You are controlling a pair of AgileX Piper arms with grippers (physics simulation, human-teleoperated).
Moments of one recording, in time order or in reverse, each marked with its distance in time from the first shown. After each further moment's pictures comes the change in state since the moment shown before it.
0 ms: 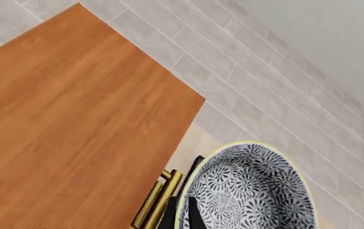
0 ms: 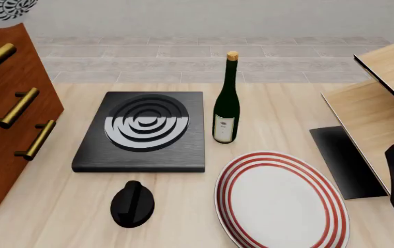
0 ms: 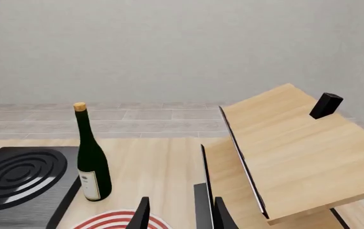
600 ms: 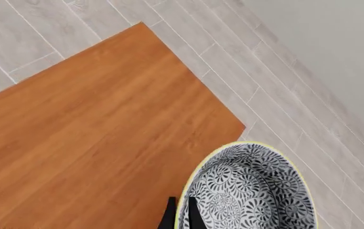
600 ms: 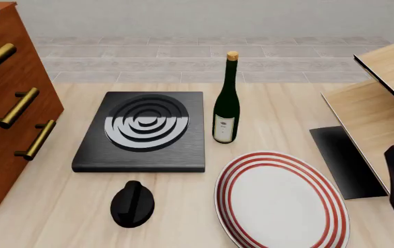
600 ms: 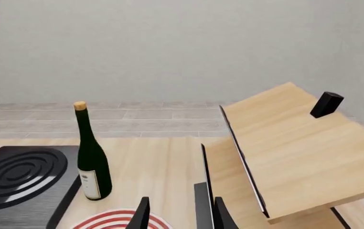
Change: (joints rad) left arm 0.154 0.031 -0.036 0.017 -0.028; right arm 0.001 -0.004 0.004 0.002 0.000
